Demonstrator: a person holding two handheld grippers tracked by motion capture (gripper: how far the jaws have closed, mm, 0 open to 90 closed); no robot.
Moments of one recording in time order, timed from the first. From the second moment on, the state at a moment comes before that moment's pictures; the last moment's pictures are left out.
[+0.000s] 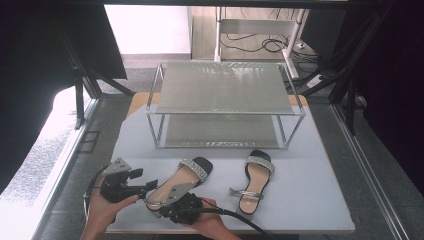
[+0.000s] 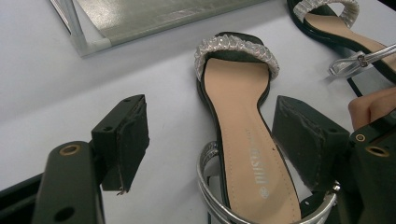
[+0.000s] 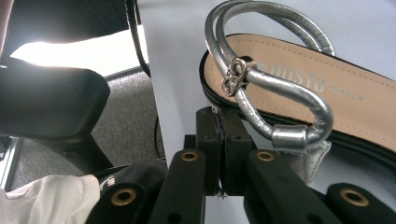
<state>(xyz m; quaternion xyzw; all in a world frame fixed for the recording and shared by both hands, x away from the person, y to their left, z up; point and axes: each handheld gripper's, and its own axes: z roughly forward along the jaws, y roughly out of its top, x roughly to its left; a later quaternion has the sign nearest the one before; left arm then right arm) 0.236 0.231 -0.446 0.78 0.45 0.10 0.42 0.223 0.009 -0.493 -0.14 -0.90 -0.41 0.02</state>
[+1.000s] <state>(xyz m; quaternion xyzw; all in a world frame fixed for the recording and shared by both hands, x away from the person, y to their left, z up) 0.263 0.180 -0.435 0.84 0.42 0.05 0.33 0.223 -0.246 -0.457 -0.32 -0.79 -0.50 -0.14</state>
